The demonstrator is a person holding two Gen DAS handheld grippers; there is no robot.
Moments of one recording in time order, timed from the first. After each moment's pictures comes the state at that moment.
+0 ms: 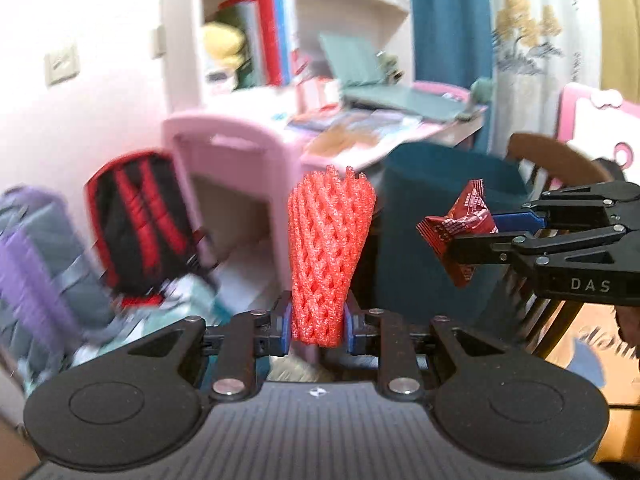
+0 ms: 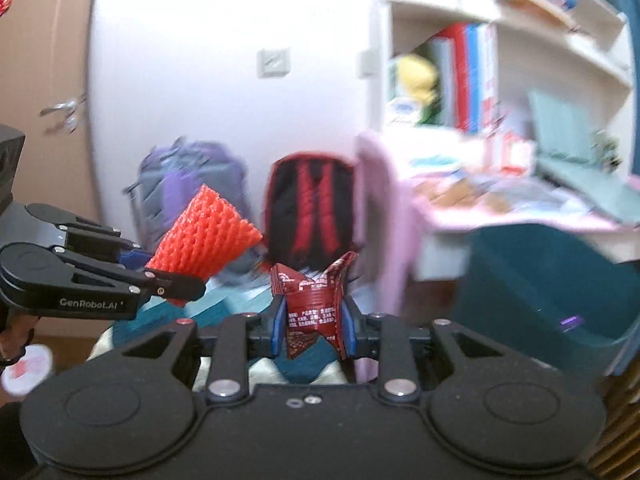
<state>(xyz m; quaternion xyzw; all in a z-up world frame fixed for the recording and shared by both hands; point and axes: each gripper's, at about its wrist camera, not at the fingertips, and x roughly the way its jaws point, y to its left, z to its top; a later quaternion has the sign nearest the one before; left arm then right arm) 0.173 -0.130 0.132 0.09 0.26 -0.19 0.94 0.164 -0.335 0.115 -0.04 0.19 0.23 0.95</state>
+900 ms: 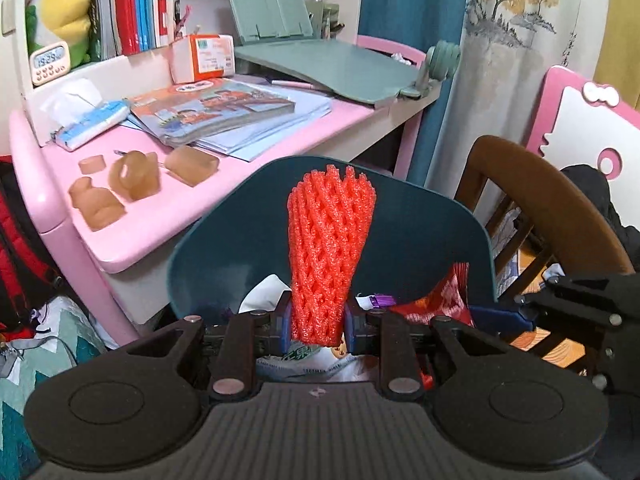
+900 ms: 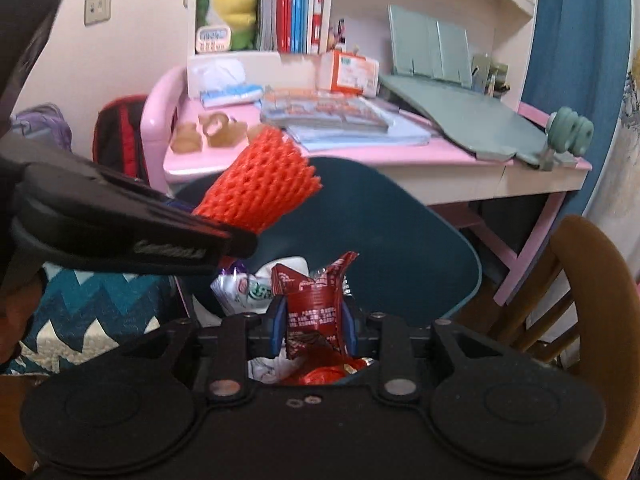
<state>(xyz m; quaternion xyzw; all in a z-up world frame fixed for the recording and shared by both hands) 0.352 -0.361 0.121 0.07 0.36 -0.25 0.90 0.287 -0.482 0.101 -0.05 0.32 0.05 0.94</state>
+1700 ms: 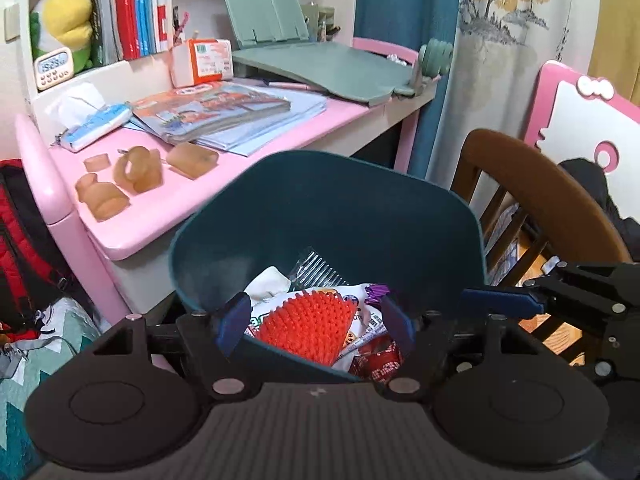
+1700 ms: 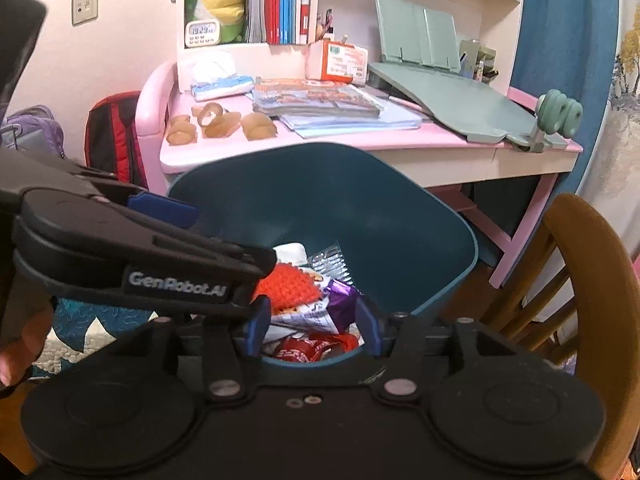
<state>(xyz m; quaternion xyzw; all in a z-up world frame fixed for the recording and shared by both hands) 0.326 -0.352 0.124 0.07 0.34 -0.25 0.90 0.272 -0.478 0.105 -0.03 0.33 0.04 0.94</state>
